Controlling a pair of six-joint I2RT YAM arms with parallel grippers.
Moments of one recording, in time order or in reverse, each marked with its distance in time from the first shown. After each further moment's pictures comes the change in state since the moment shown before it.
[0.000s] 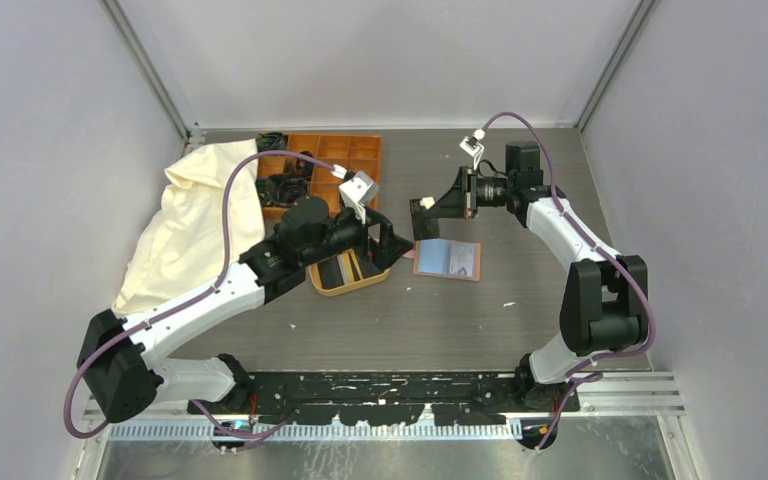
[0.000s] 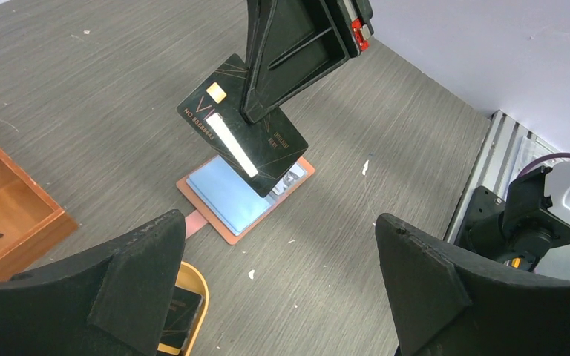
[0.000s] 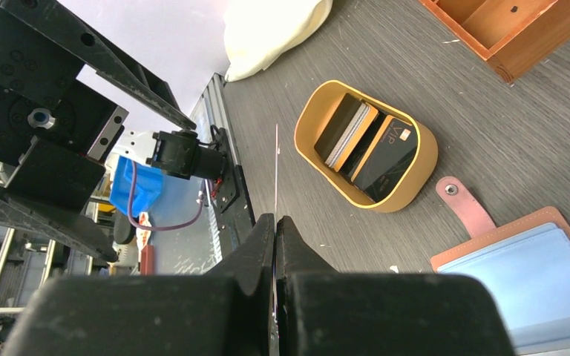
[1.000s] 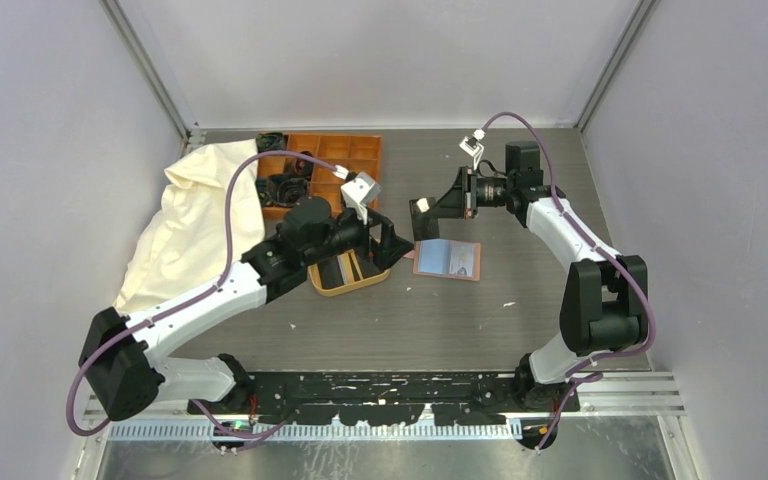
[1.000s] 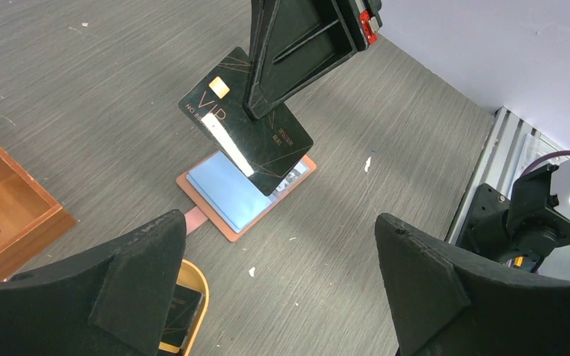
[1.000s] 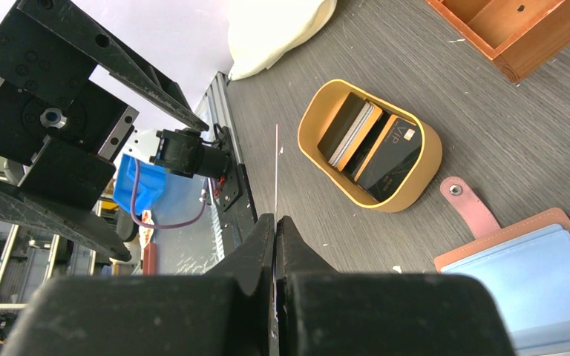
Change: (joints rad) left arm 0.000 0.016 0.000 0.000 -0.002 -0.002; right arm 0.000 0.000 0.000 0.000 -0.012 0.001
